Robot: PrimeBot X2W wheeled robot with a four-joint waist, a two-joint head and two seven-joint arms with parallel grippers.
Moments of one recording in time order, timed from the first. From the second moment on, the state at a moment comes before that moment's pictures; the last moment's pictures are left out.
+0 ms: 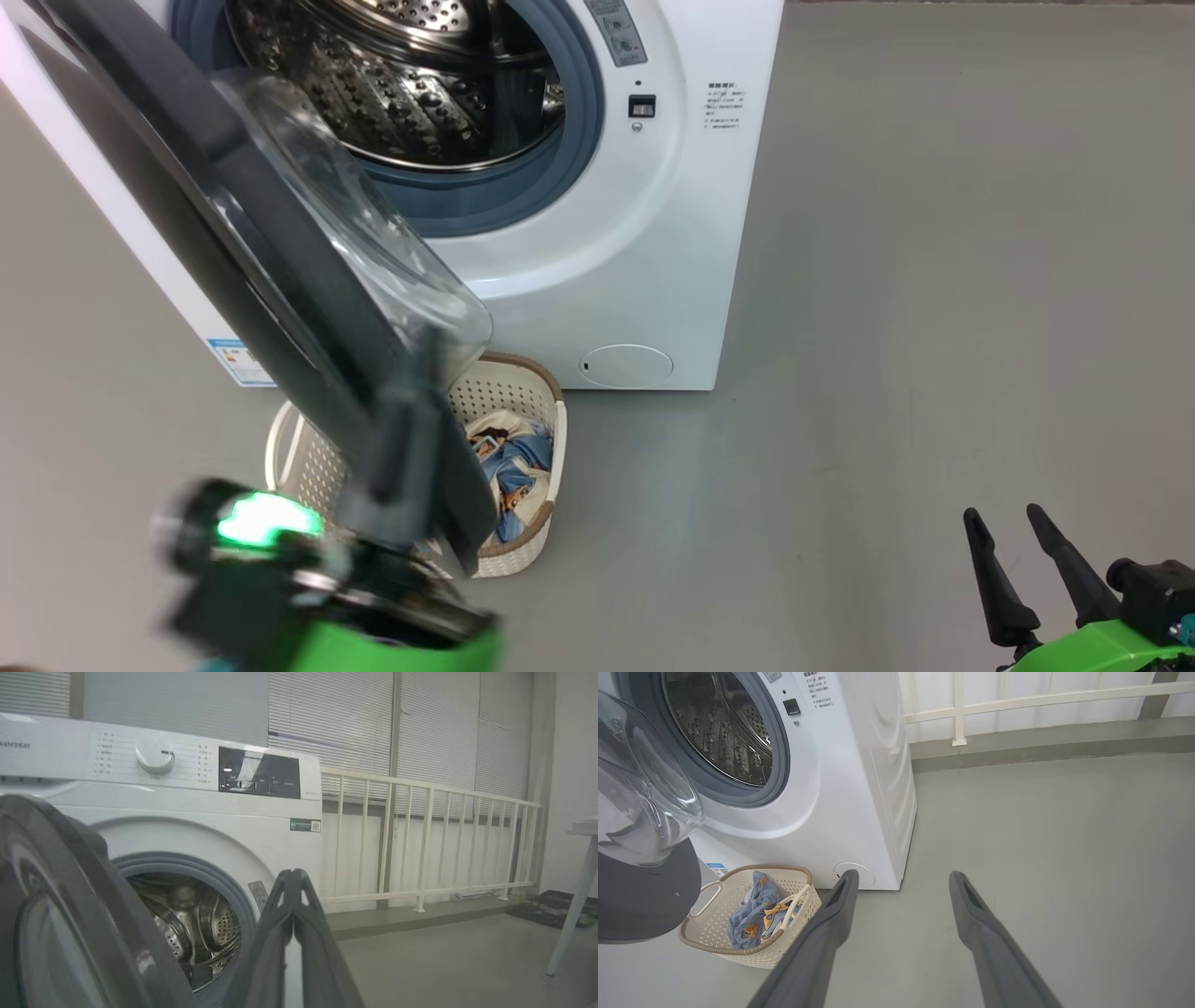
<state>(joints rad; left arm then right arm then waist) -0.10 0.04 -0.27 -0.41 -0.22 -0.07 -0.20 0.00 -0.25 0.01 0.29 0.40 0.13 -0.25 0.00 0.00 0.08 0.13</state>
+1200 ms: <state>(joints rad) -0.20 0.02 -0.43 0.19 -0.42 0.00 -0.25 0.00 -0.24 0.02 0.28 0.38 0.13 -0.25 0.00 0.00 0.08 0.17</state>
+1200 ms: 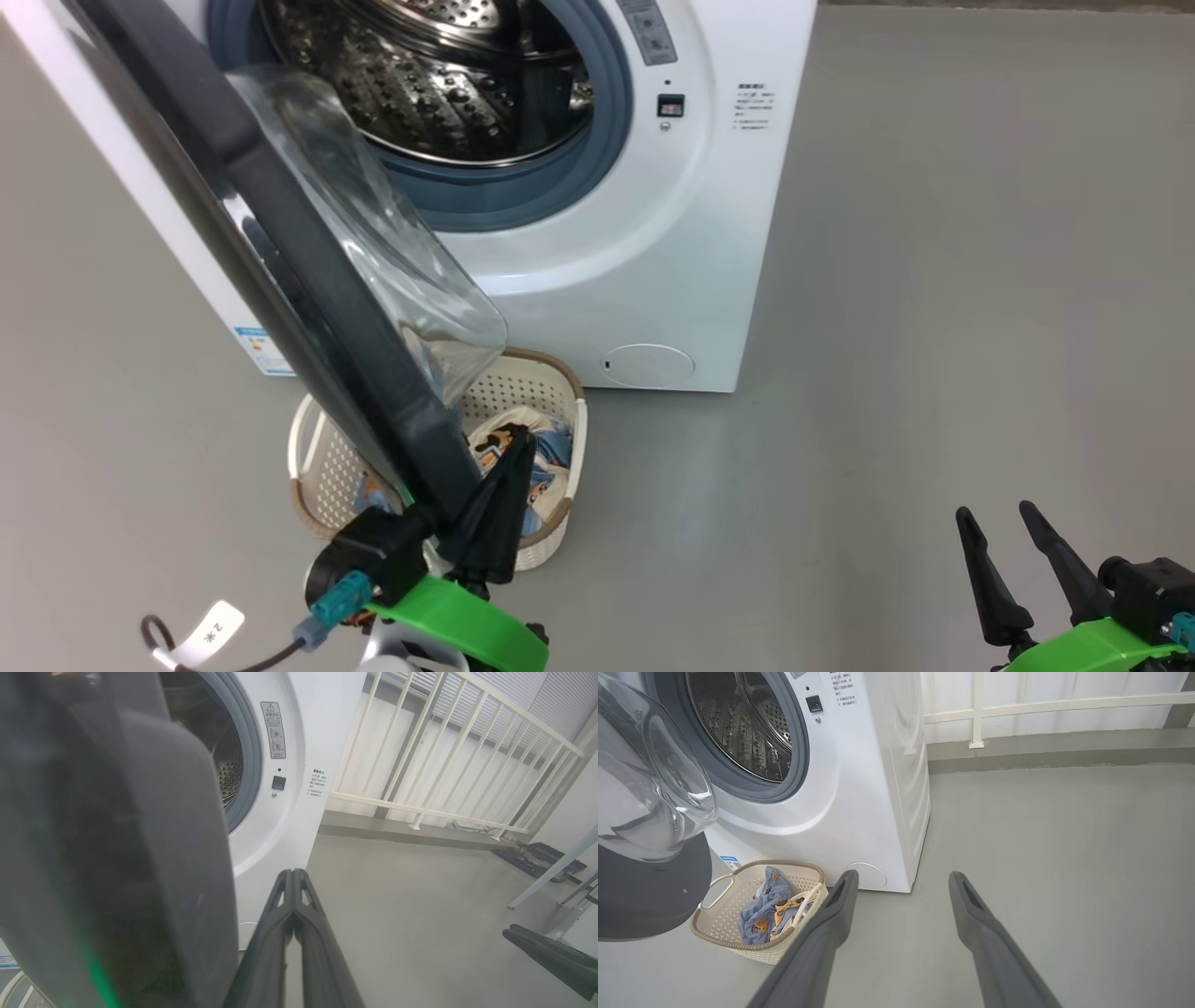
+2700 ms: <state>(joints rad) 0.01 0.19 -0.15 -0.03 -0.39 0.18 -0.22 0.00 -0.26 0.03 0.27 0.38 0.13 -0.25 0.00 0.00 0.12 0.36</state>
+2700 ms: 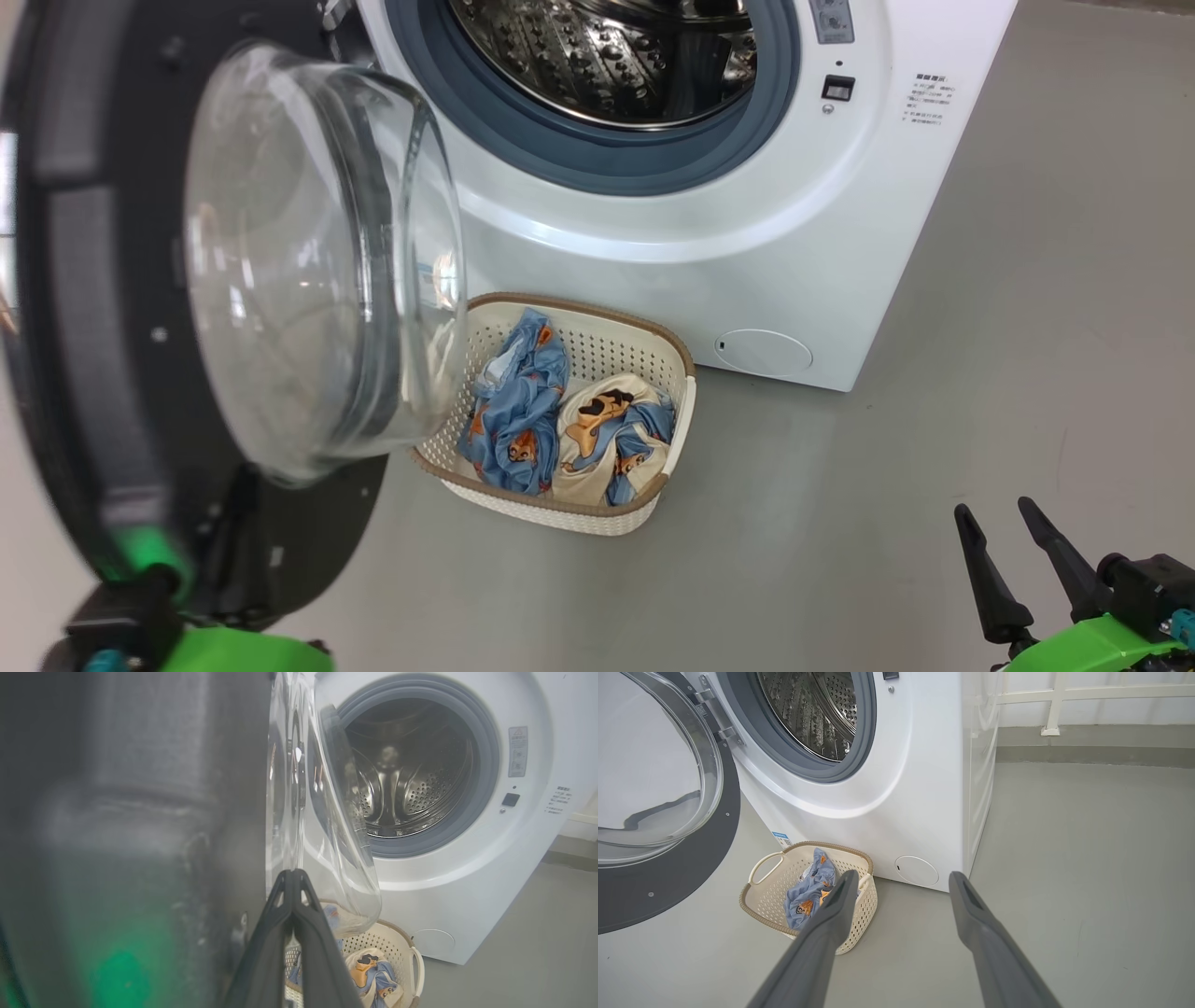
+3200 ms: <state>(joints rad) -0.03 0.24 0.01 0.06 -0.42 0.22 -0.25 -0.02 -0.26 0.05 0.26 0.38 0.13 -0.25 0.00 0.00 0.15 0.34</state>
